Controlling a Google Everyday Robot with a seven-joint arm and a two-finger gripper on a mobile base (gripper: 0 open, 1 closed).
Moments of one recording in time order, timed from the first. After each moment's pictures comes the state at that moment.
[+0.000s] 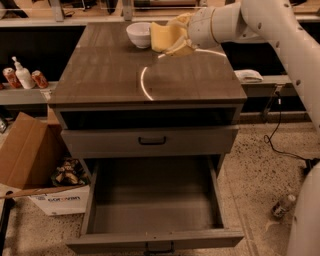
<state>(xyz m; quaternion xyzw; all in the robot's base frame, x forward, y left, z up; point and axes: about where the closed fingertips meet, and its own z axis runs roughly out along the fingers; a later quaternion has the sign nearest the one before) 0.762 -0.056 0.954 -0.64 0.53 0.03 0.55</state>
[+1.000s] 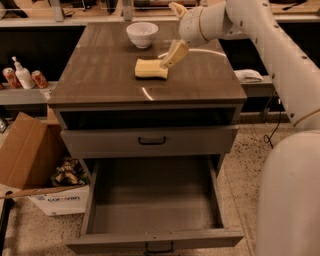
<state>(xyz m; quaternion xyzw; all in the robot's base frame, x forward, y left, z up) 0.799 -0.036 0.938 -0.64 0.55 0.05 0.54</state>
